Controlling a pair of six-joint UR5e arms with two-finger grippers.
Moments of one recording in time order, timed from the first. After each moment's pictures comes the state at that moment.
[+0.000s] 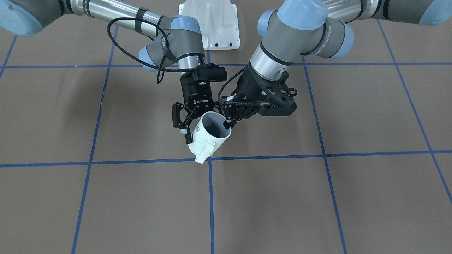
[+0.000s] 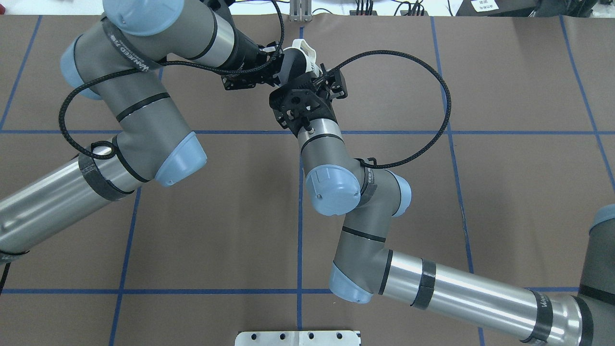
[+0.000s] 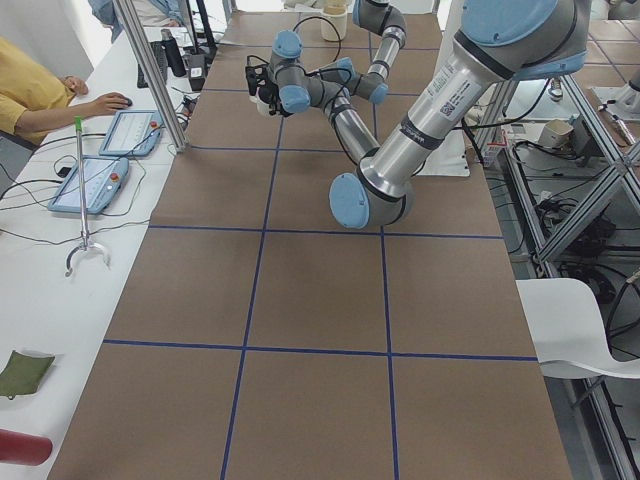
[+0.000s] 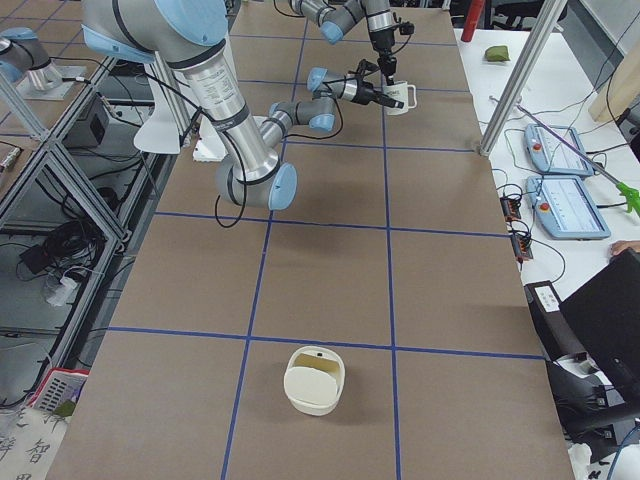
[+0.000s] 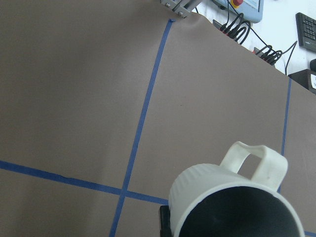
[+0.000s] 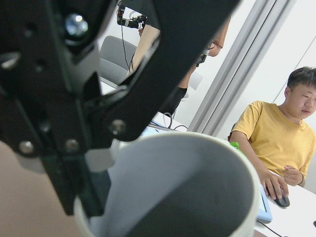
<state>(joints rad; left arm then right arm) -0.78 -2.35 -1.60 -1.98 -2.00 -1.54 0.40 -0.82 1.42 -0.81 0.76 0.49</state>
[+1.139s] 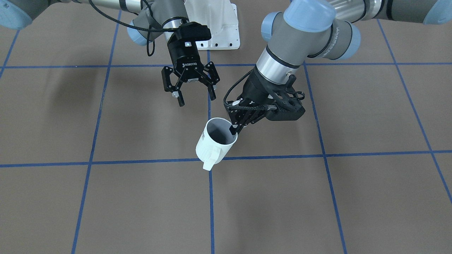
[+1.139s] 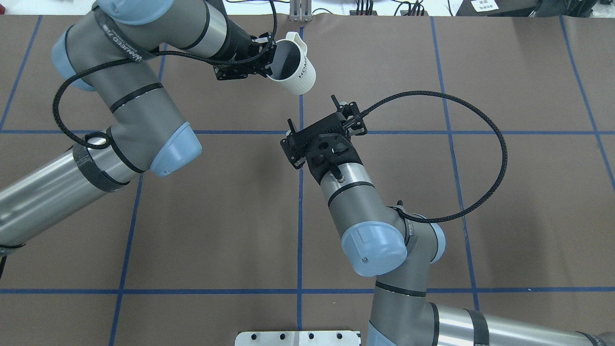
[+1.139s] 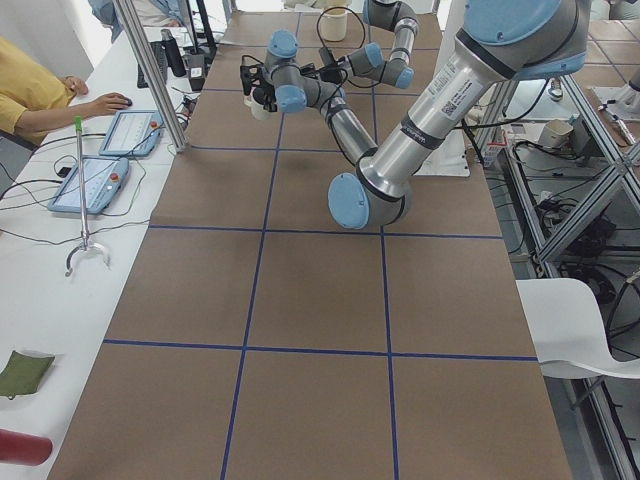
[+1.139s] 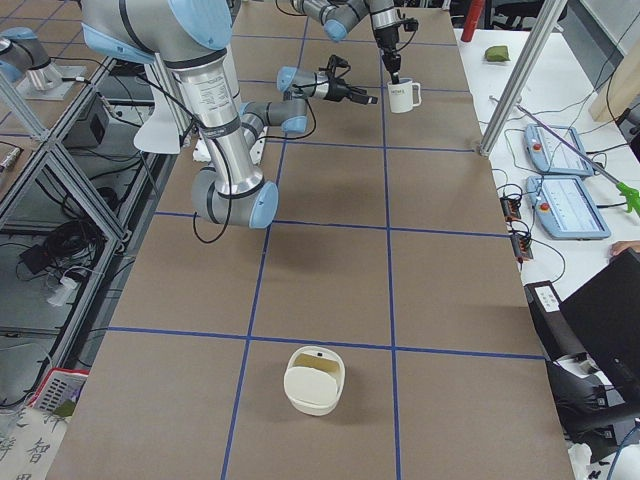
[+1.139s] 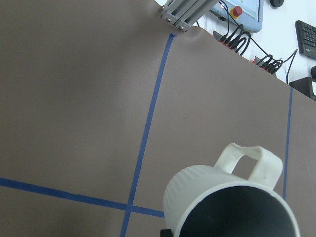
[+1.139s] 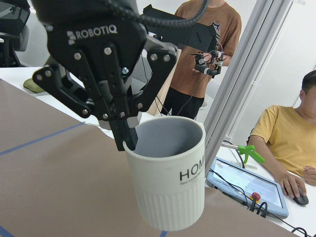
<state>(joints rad) -0.82 -2.35 -1.59 -1.96 -1.99 -1.50 0.30 -0.99 1.71 -0.81 0.73 0.49</state>
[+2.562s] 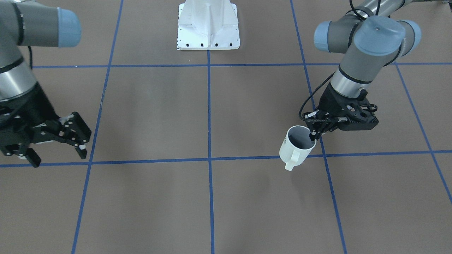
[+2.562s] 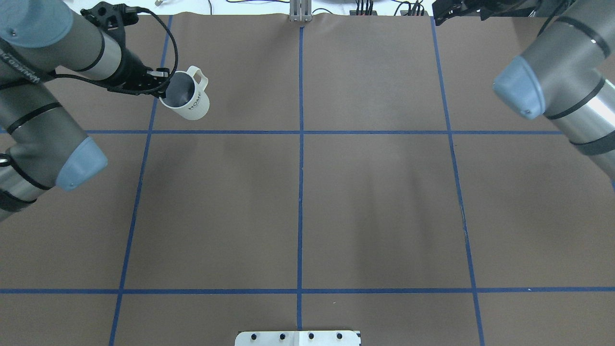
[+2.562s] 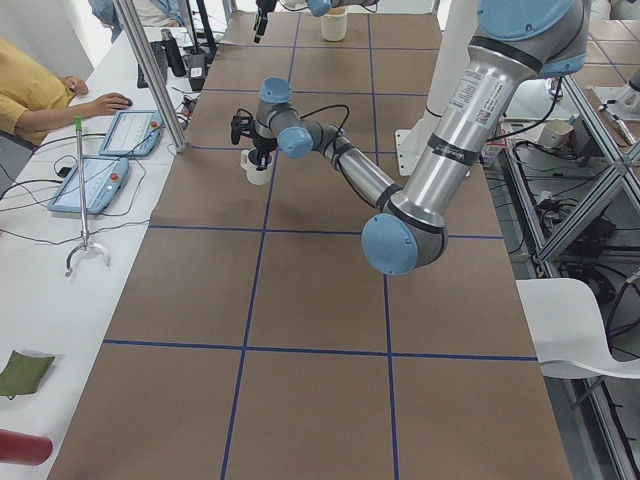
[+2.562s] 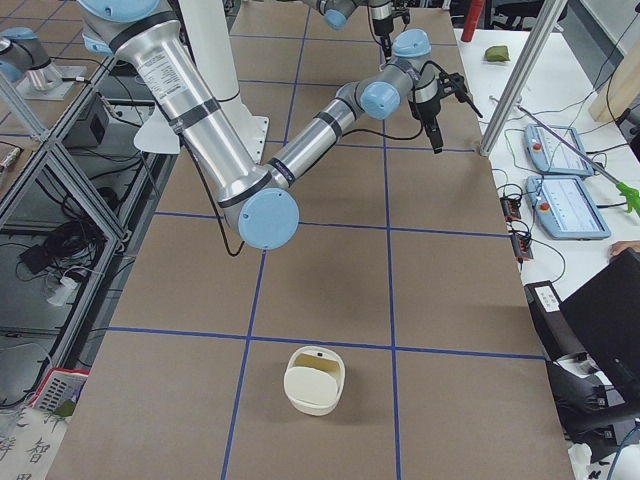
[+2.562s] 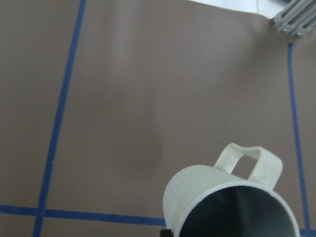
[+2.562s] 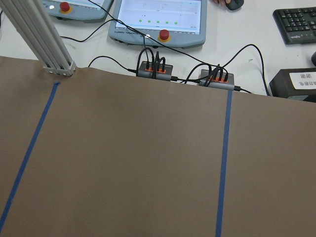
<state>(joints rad) -0.92 -1.98 -1.75 -1.83 -2.01 -1.01 1.12 -1.00 1.74 -1.51 2.05 0.67</state>
